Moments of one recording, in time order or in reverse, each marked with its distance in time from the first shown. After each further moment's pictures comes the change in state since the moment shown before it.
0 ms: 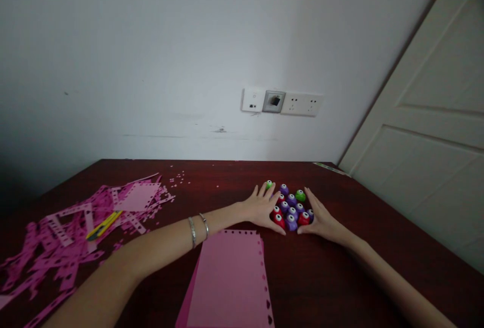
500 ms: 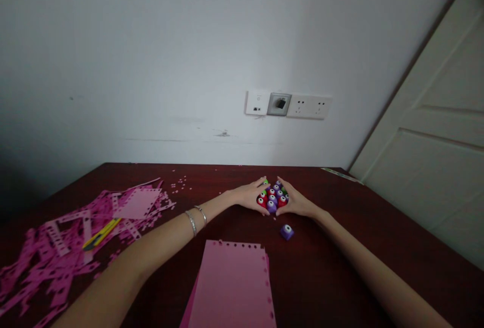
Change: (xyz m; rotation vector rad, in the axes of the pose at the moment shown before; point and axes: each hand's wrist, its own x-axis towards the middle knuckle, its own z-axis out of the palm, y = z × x) left_hand 0.006 -0.080 -0.019 -0.160 -0.019 -0.019; right_hand 0.106 -0.019 0.029 0.195 -0.116 -0.210
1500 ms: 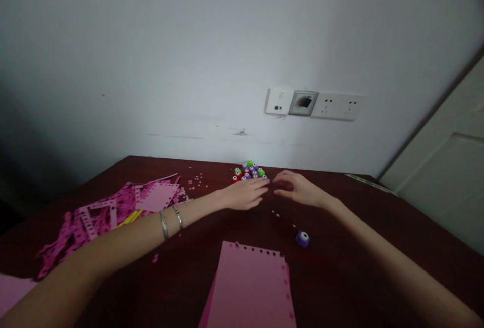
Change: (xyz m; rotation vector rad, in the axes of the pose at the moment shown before) left_hand -0.077 -0.003 -0.032 0.435 0.225 0.173; right_hand 0.050 -0.097 -0.025 -0.100 -0.126 -0.210
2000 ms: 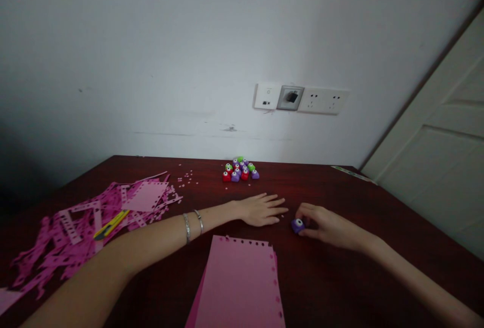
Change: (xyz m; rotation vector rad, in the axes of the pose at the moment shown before) left_hand 0.046 0.049 0.045 -0.275 -0.263 0.084; right_hand -0.112 -0.015 -0.002 -0.053 -0.251 0.202
